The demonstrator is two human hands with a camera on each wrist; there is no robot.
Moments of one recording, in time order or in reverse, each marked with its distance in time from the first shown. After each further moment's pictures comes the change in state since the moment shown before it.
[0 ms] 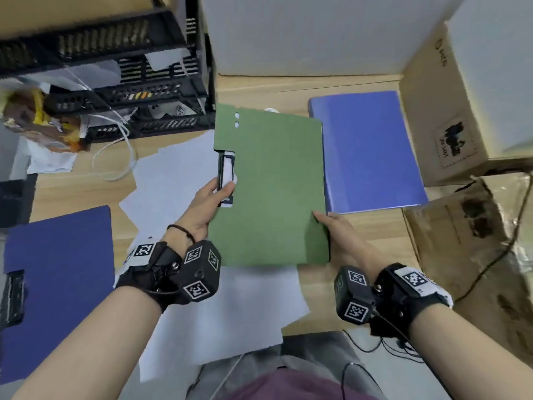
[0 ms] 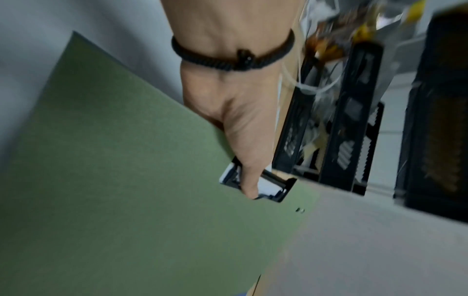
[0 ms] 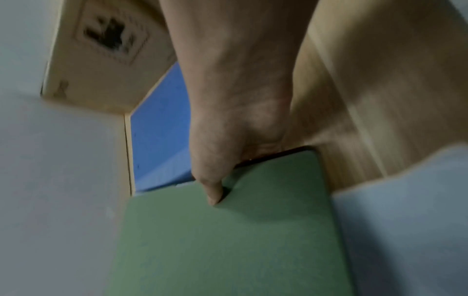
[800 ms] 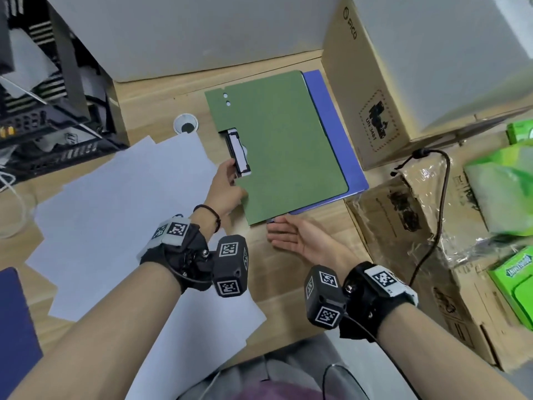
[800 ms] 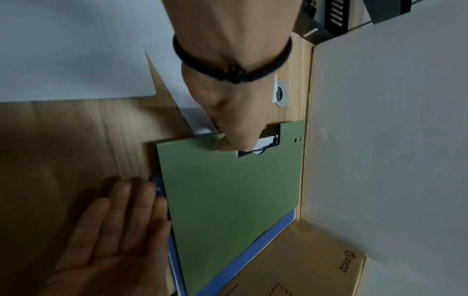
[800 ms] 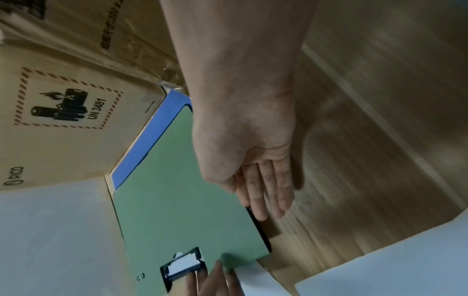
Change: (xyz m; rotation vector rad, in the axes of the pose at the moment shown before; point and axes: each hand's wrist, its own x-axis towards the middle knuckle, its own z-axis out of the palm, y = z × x) left_hand 0.092 0.007 0.169 0.345 -0.061 0.077; right_hand 0.026 -0.016 -0.063 0.217 -0.119 0.121
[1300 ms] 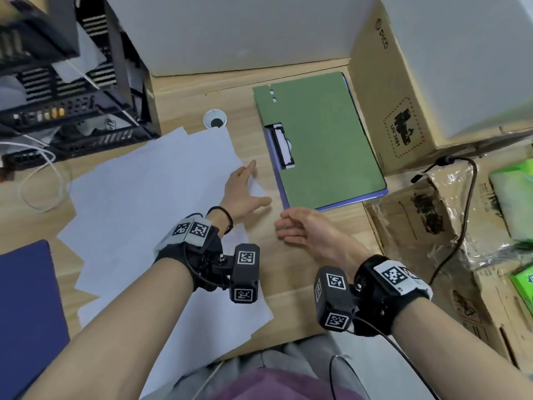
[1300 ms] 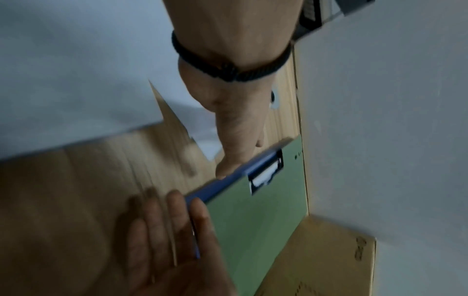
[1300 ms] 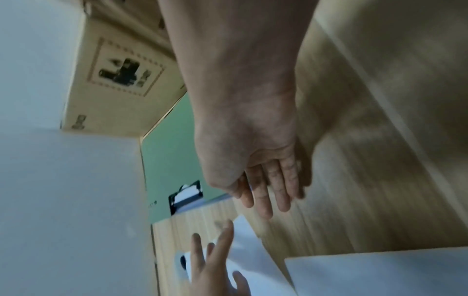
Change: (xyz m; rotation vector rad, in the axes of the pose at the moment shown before) left_hand -0.015 -0.023 -0.032 0.443 -0.063 0.102; right_hand -0.003 -0.001 0.032 -0.302 -0.034 -0.059
